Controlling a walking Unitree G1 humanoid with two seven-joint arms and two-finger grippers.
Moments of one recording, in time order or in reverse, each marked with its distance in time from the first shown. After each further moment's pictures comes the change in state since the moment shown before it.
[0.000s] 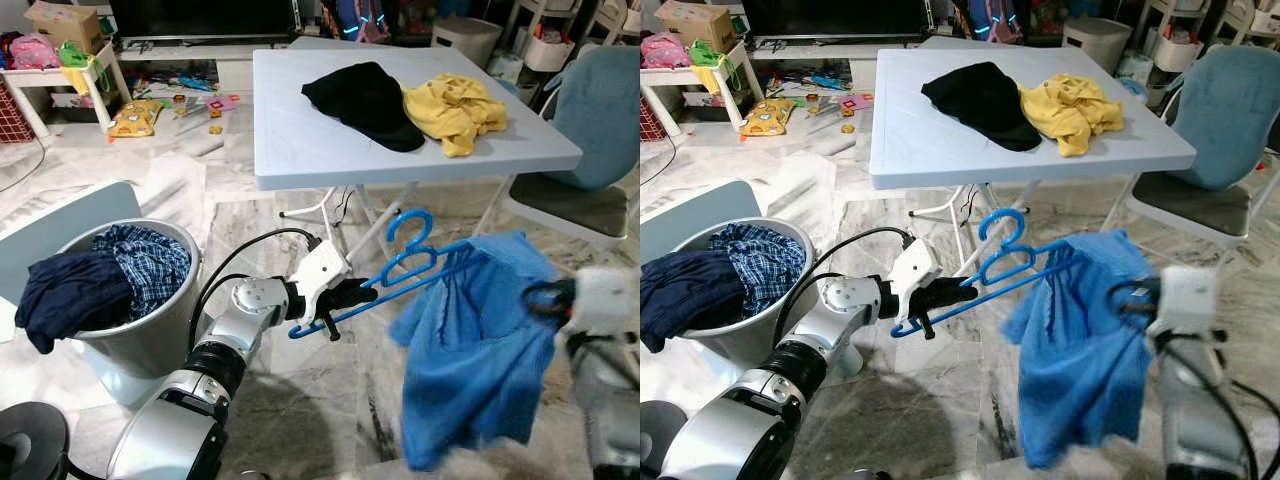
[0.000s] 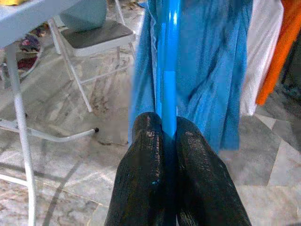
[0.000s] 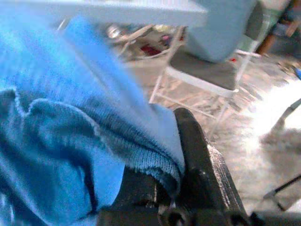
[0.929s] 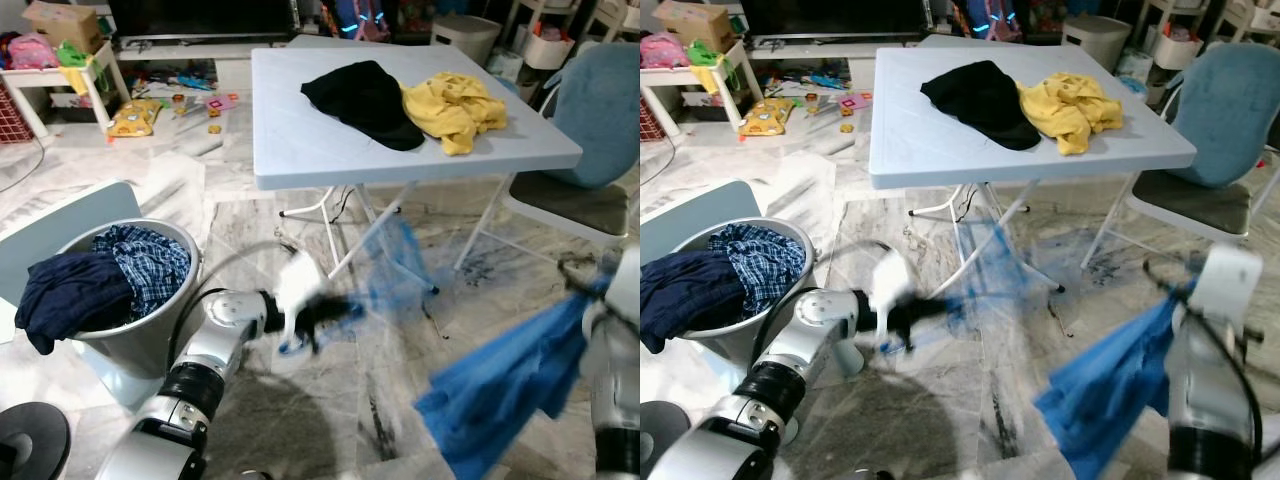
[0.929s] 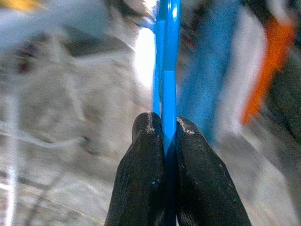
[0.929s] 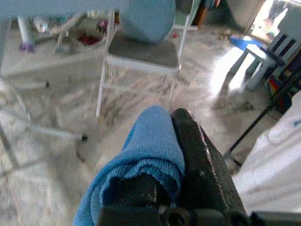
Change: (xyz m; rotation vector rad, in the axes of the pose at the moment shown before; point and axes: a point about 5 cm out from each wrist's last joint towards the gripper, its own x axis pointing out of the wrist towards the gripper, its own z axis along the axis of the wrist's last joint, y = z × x) left arm -0.029 0.001 -0.006 -0.101 -0.136 0.058; right arm 0.010 -0.023 -0.011 0.031 0.099 -0.265
